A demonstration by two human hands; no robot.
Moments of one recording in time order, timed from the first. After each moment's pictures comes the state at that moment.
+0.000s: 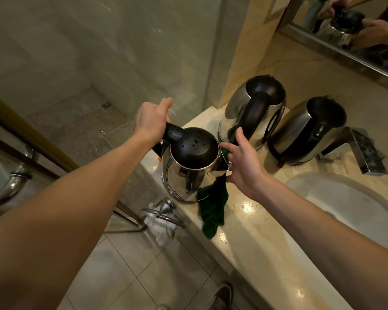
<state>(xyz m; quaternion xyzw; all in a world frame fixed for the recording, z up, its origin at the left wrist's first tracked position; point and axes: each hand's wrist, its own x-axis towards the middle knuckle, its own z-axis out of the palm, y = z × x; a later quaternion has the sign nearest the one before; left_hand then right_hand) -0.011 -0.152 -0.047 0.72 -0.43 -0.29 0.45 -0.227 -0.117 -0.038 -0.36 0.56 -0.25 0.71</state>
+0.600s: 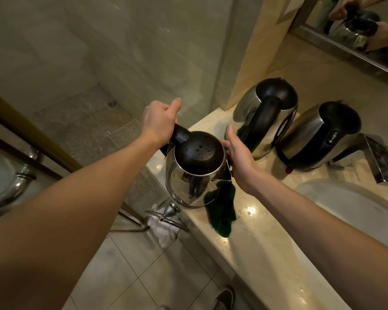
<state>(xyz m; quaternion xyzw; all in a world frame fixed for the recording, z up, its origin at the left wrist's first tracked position) -0.008 -0.161 -0.053 0.70 -0.49 -0.25 0.45 -0.207 -0.135 -0.042 -0.44 0.58 -0.19 0.66</state>
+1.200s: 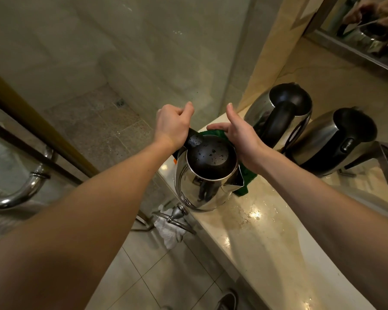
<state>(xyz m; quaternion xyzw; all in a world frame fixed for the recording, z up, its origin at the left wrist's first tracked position) -0.011 -0.160 -0.056 0.70 -0.50 -0.20 0.47 -0.179 -0.174 -0.020 -0.52 0.53 -0.16 0.65</state>
